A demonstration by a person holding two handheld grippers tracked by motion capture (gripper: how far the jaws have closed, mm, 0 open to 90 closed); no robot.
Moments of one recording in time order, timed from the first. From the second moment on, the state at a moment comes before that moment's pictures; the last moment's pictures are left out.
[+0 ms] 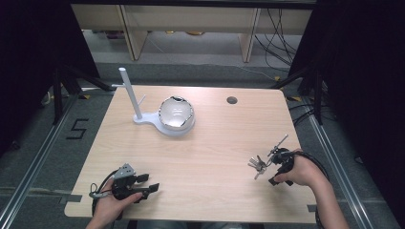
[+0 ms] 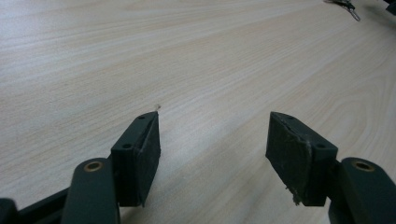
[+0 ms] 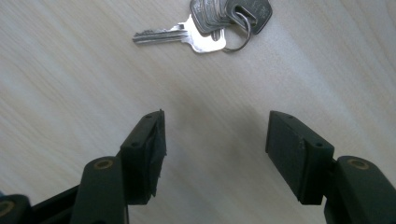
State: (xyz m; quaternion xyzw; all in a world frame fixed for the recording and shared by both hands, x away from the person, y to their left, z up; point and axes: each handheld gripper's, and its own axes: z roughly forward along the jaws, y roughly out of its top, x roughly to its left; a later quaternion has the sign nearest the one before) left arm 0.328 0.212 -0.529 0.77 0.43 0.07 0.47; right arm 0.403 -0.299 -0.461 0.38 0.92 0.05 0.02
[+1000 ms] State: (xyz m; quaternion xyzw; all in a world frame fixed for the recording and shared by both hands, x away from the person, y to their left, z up) left arm 0.325 0.214 -0.529 0.77 0.43 0.07 0.48; right arm 0.447 -0.254 -0.477 0.26 0.97 -0.01 0.03
